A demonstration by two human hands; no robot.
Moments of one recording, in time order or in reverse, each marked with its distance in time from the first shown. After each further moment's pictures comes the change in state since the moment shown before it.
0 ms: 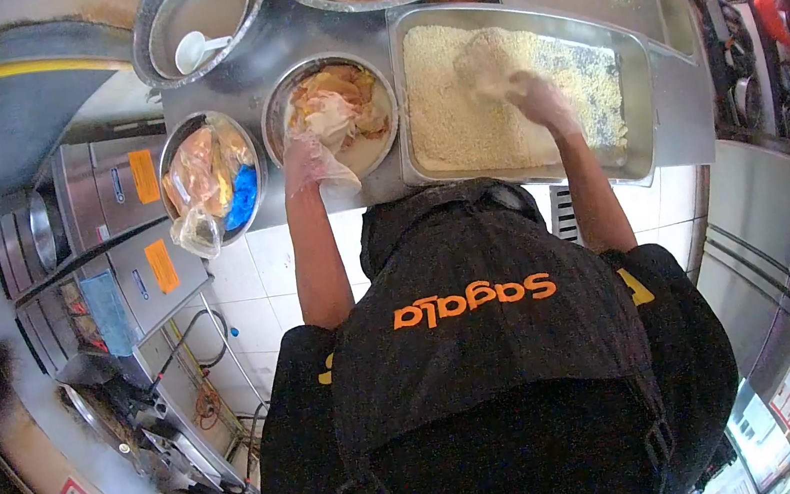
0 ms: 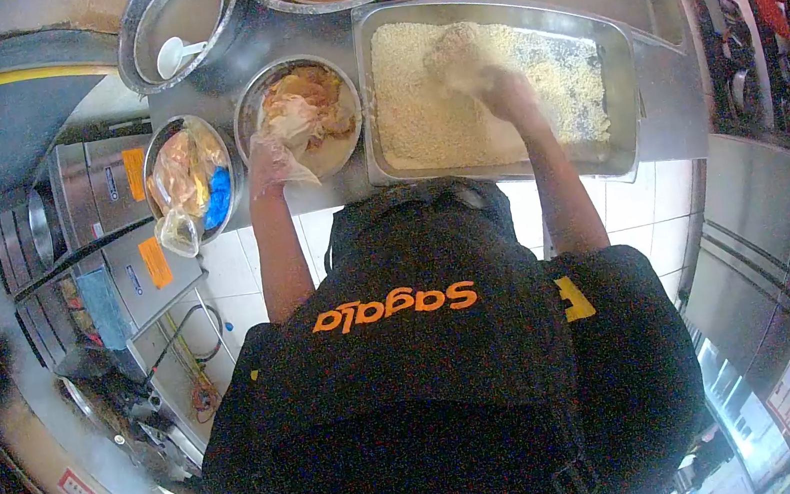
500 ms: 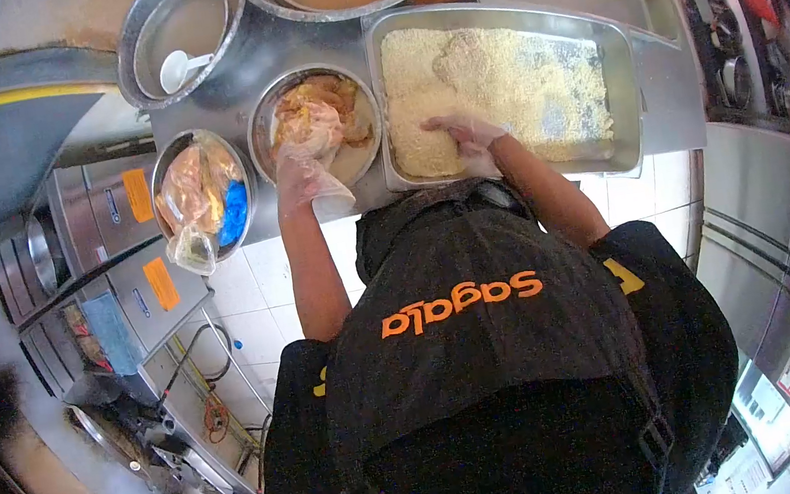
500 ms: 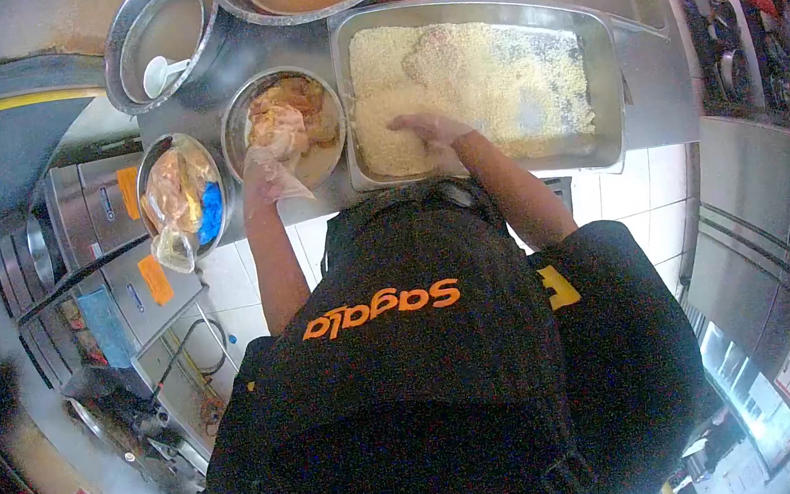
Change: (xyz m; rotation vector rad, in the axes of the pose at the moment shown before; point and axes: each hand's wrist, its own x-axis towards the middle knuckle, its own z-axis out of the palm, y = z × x) left_hand -0.011 -0.042 -0.015 -0.748 -0.256 -0.116; right_hand 0.036 -0.023 0.119 1.001 -0.548 -0.101
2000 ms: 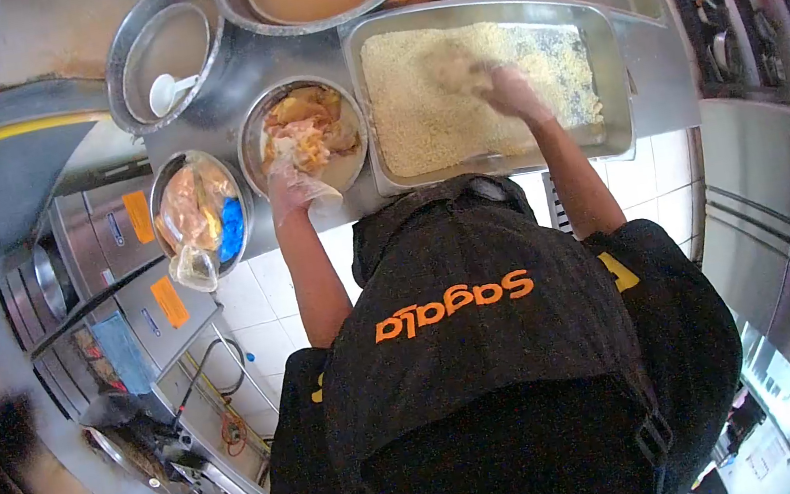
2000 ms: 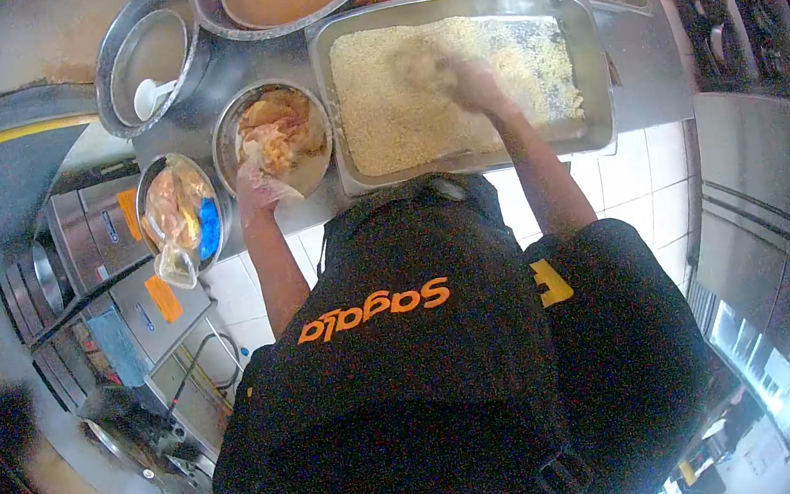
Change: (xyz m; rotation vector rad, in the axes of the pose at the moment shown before) left_hand 0.008 0.013 0.032 0.582 0.210 -0.039; right_hand -0.099 -0.088 -0.041 -0.956 0.725 -0.175
